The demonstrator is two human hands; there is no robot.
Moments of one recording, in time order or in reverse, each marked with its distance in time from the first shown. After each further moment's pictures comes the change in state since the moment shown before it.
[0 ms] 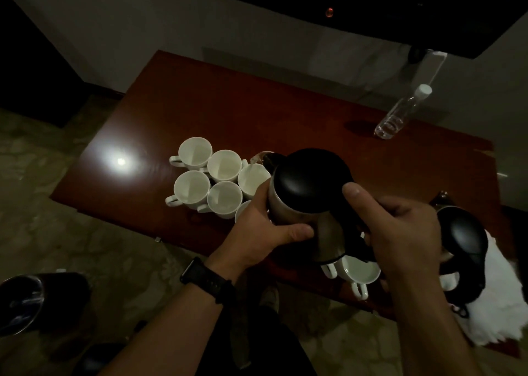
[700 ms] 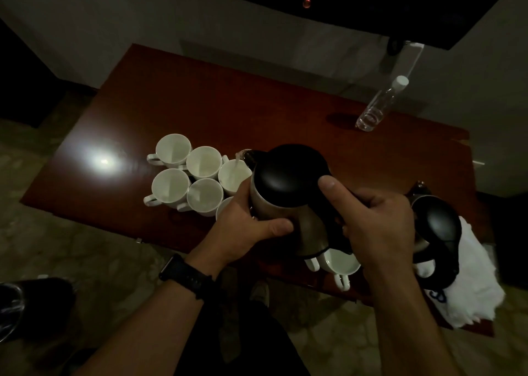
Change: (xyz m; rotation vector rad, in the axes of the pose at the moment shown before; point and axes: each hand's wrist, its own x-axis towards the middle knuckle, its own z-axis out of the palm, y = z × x) left_hand 0.006 -0.002 0.005 -0.018 -0.020 -0.011; right_hand 0.005 0.004 -0.006 0.031 -0.009 -0.003
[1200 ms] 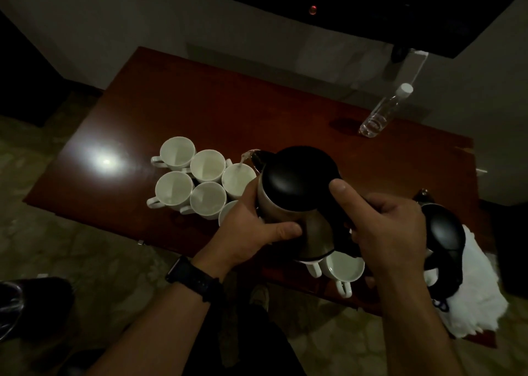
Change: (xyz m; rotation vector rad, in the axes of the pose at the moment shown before) left_hand 0.004 0.003 0.003 -0.005 0.006 0.020; right_hand 0.002 -0.005 -0.001 -0.036 0.023 0.011
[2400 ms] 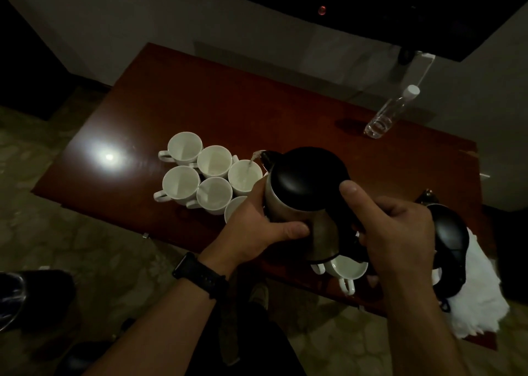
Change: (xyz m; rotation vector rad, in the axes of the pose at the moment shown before) left_hand -0.007 -0.002 0.000 0.016 -0.024 0.001; right_hand -0.010 0.003 0.000 -0.001 0.028 -0.006
